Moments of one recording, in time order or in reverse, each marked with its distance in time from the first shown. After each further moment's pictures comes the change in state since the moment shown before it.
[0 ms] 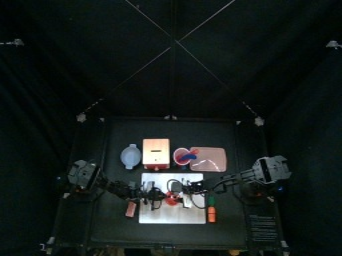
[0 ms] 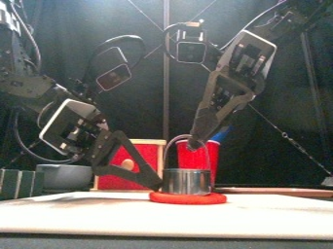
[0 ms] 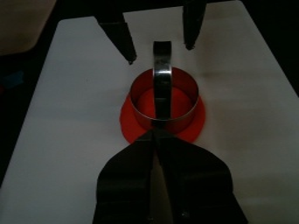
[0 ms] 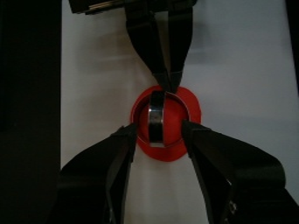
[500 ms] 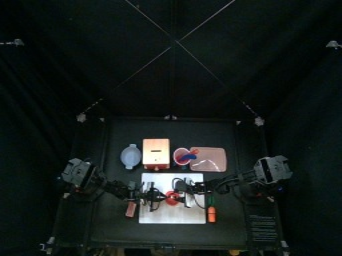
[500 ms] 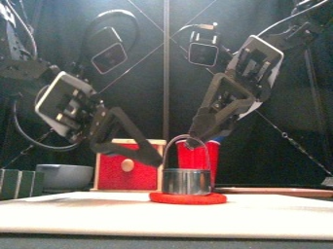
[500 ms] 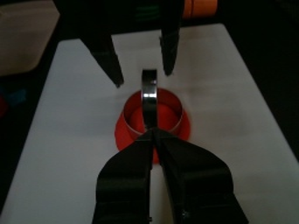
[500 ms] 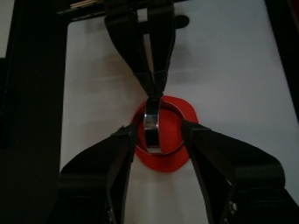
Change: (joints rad) left arm -0.020 -0.060 0.018 0.005 0.005 0.000; right arm 0.011 -0.018 0.092 0.023 -0.198 -0.002
